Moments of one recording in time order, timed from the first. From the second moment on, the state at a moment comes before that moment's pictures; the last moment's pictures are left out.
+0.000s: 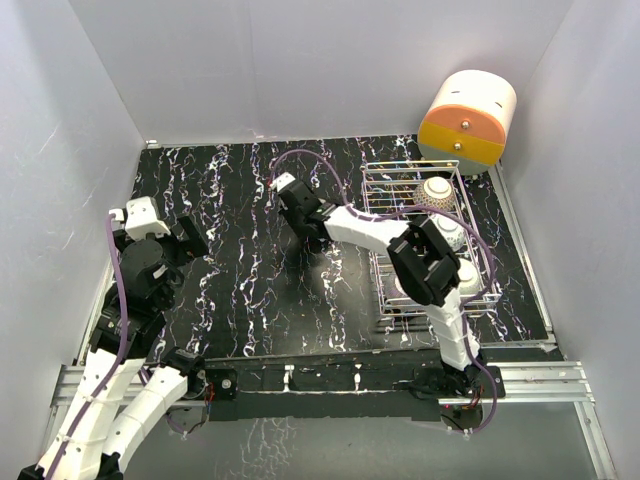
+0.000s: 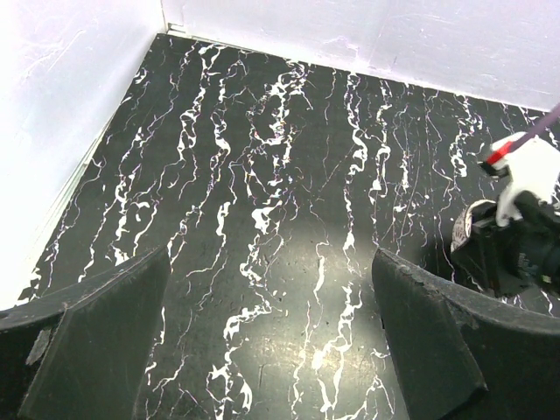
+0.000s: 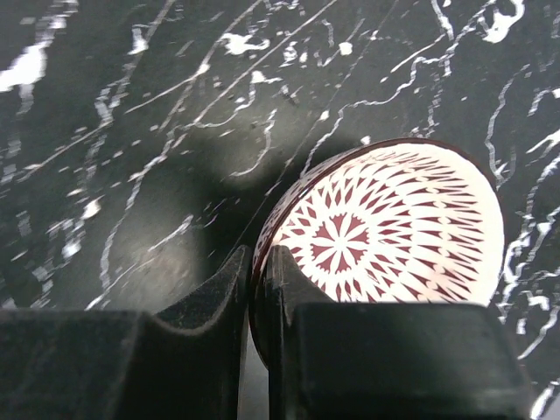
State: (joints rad) left arm -0.37 0.56 0.86 -0.53 -0.54 -0.22; right arm 0.80 2.19 1.71 -0.36 0.28 -0.01
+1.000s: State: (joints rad) left arm -0.37 0.57 0.86 -0.53 -0.51 -0.22; right arm 0.20 1.40 0.85 0.61 -0.46 0.84
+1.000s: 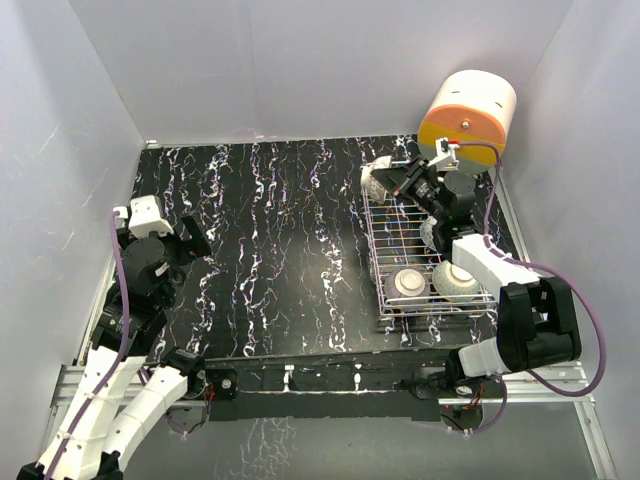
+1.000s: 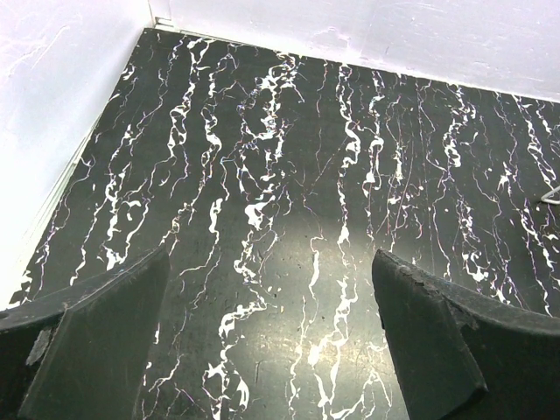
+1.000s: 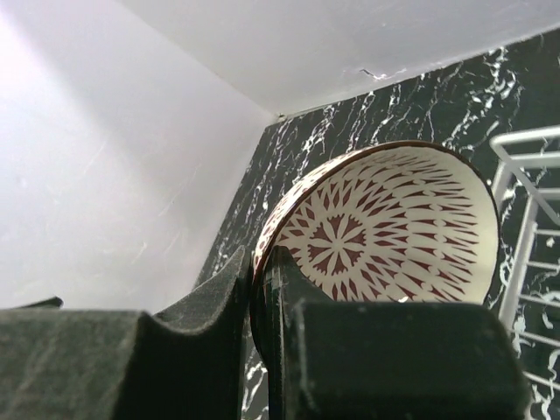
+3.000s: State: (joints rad) left arm -0.37 0.59 0.87 -0.53 -0.51 -0.22; right arm 0.20 1.51 0.49 0.92 0.03 1.25
